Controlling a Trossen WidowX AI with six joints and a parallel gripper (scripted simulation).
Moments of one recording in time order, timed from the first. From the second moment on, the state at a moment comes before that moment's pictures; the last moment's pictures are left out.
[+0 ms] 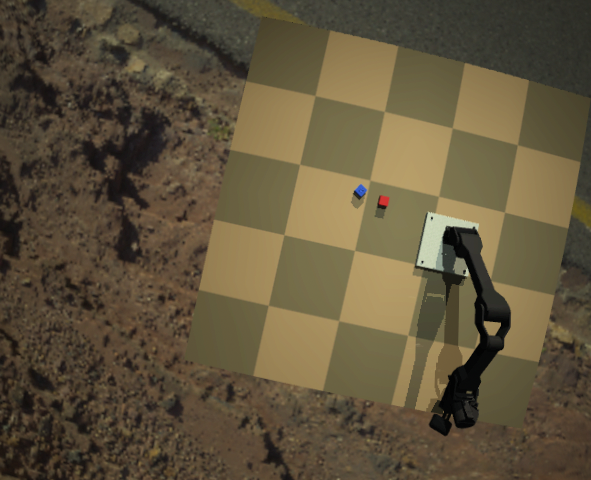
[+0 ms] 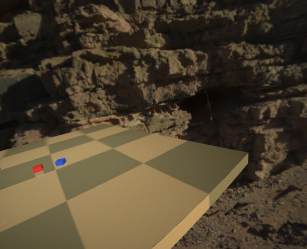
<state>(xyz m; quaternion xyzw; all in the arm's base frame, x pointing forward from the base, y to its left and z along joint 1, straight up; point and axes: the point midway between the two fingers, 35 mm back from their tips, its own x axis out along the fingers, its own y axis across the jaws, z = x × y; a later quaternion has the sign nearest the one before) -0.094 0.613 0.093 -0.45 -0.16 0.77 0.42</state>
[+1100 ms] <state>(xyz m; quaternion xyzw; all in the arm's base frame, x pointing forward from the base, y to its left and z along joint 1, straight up) 0.309 0.399 0.089 -0.42 0.28 0.52 0.69</state>
